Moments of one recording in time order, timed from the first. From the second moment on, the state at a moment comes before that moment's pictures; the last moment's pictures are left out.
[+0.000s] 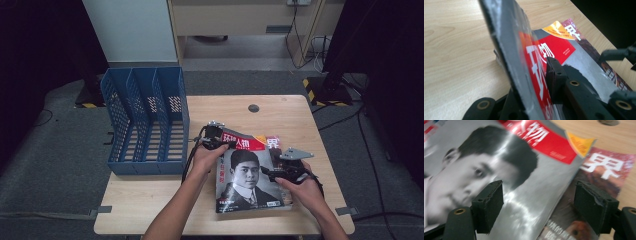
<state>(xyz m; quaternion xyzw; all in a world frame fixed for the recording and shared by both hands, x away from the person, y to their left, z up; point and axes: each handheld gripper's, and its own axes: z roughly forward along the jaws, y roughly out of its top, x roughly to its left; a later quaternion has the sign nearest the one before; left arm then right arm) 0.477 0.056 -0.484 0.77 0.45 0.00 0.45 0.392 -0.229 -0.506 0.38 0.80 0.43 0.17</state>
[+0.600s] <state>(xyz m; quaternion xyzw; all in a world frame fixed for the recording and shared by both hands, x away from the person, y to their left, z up) 0.472 0.058 -0.481 0.80 0.41 -0.04 0.43 0.407 -0.213 -0.512 0.38 0.81 0.42 0.16</state>
